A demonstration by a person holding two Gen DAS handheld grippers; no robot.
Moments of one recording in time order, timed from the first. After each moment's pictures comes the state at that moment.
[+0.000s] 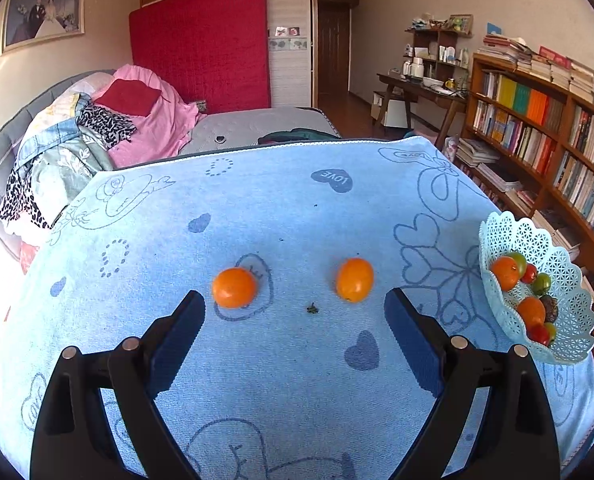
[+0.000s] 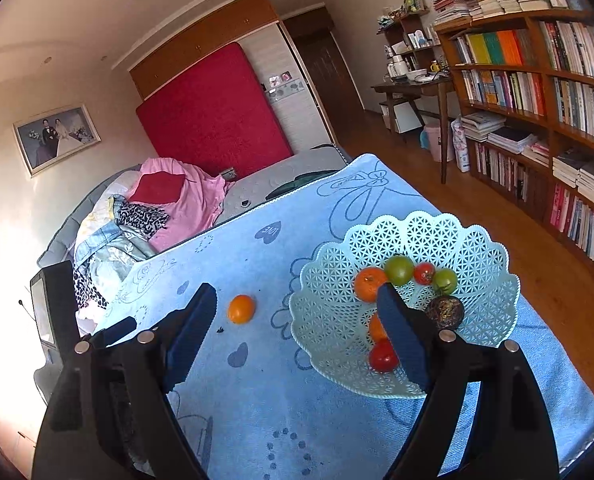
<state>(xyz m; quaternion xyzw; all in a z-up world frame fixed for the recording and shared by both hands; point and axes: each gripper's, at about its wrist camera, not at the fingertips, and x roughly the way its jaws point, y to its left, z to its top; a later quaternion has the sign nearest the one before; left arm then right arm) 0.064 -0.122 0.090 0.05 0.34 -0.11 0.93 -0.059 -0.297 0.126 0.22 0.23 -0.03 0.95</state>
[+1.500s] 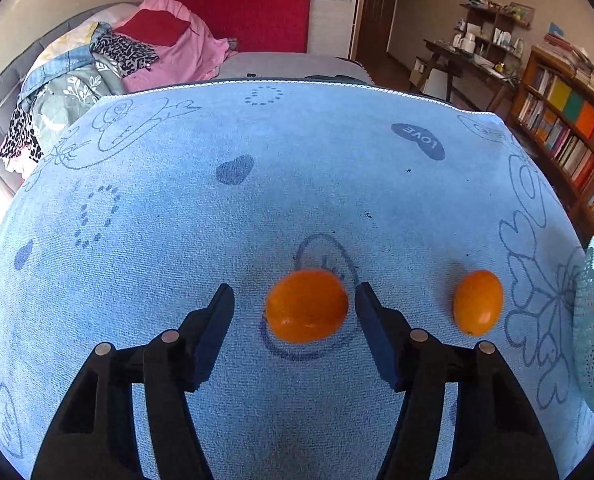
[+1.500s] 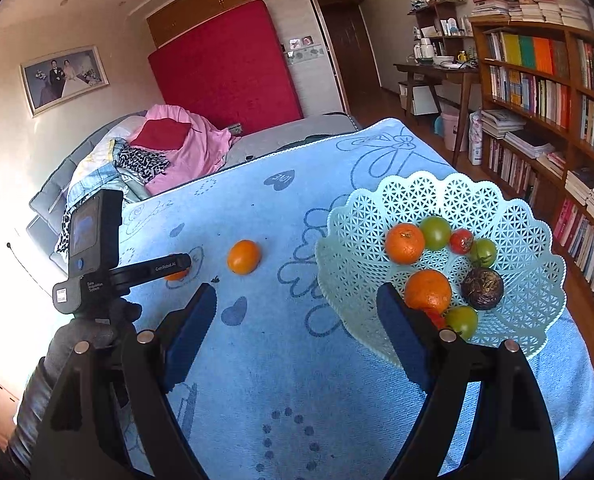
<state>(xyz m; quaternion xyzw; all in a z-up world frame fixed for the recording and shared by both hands) 0.159 -0.081 0.028 0.00 0.43 -0.07 0.90 -0.029 -0.264 0.086 0.16 0.30 0.00 0.94</state>
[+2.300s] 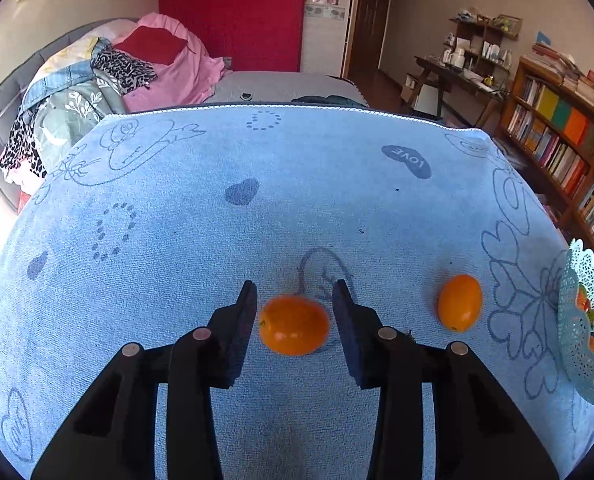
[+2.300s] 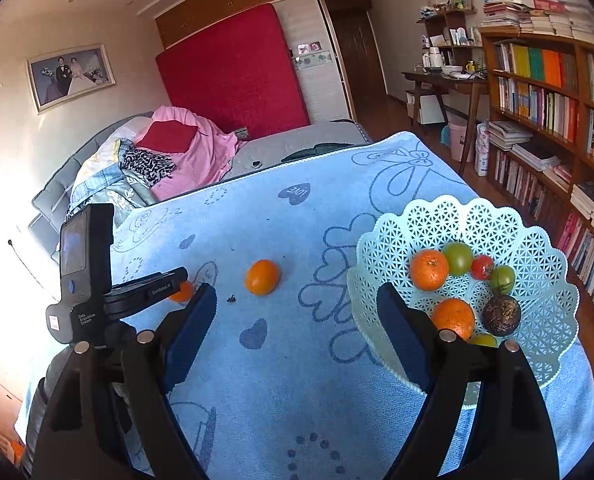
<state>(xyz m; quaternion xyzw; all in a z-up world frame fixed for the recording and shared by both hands) 0.139 -0.069 0.052 0.00 0.39 -0.08 0.92 -0.005 -0.242 0.111 0.14 0.28 0.00 0.95</state>
